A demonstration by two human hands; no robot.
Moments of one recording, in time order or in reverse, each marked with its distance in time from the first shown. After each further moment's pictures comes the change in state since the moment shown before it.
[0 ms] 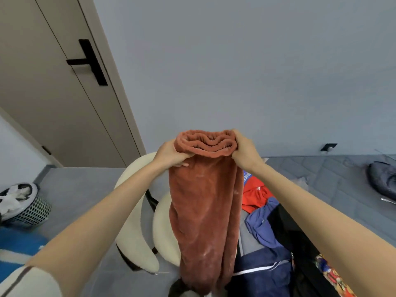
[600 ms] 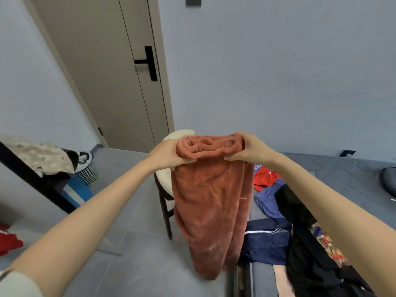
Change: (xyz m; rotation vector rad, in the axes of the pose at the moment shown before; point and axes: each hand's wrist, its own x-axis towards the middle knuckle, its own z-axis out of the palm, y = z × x) left_hand -0.299 -0.014 -0.020 0.536 0.075 0.184; right_hand -0.213 -0.112 -0.031 0.098 -0.371 -0.063
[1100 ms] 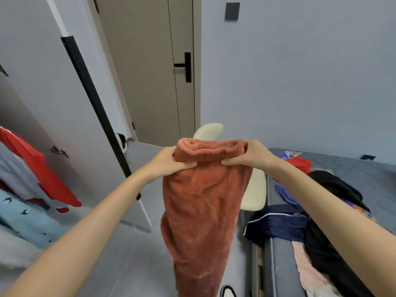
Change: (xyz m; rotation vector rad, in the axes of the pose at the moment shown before) left_hand -0.236 -0.053 -0.043 -0.349 0.092 -0.096; right_hand -0.147 -0.131 0.124 0.206 -0.132 0.049
